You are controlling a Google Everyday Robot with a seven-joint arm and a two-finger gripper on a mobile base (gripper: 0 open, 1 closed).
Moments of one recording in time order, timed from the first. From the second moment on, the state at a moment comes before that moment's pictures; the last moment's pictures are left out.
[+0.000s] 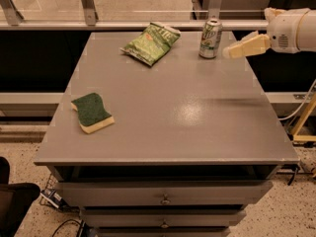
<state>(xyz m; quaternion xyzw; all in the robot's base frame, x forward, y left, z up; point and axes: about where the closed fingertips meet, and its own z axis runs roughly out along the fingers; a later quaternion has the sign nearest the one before) 0.674 -0.256 0.973 -0.35 0.74 0.10 0.57</state>
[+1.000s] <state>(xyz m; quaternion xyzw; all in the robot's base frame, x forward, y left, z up) 0.713 -0.244 0.975 -0.31 0.72 0.11 0.61</state>
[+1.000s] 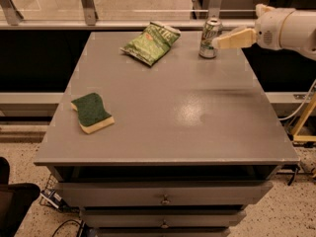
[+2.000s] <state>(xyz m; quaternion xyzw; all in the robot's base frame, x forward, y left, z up) 0.781 -0.219 0.938 -0.28 0.70 0.19 0.63</state>
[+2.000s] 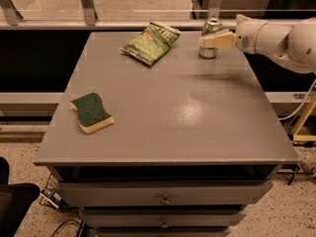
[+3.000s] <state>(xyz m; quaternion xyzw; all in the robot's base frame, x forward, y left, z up) 0.815 -0.213 0.912 -0.23 0.66 0.22 0.68</state>
